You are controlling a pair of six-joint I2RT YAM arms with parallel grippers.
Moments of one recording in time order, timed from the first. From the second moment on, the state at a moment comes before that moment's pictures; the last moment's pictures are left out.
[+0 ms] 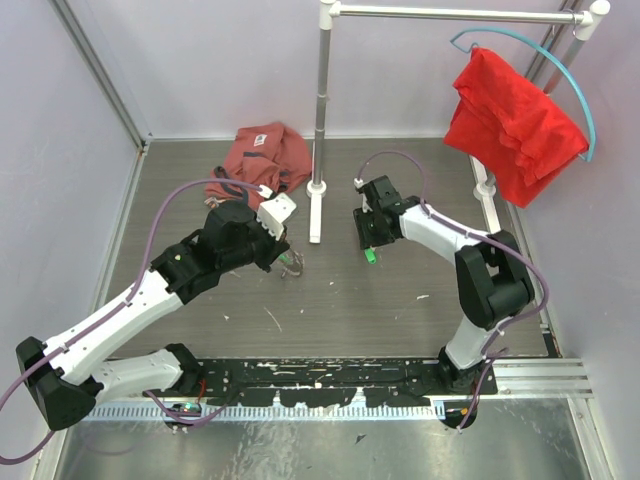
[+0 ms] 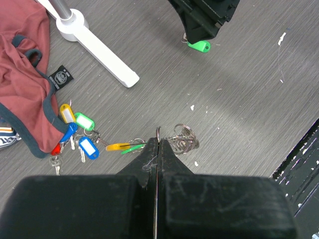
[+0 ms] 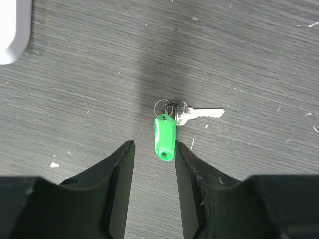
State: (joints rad) left arm -0.81 1.06 1.03 -0.47 0.01 0.04; right arm 0.45 1.68 1.13 -0.48 0.01 0.19
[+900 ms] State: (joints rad) left arm -0.80 1.06 1.03 -0.47 0.01 0.04; right arm 0.53 1.93 1.36 -0.66 0.17 -0.02
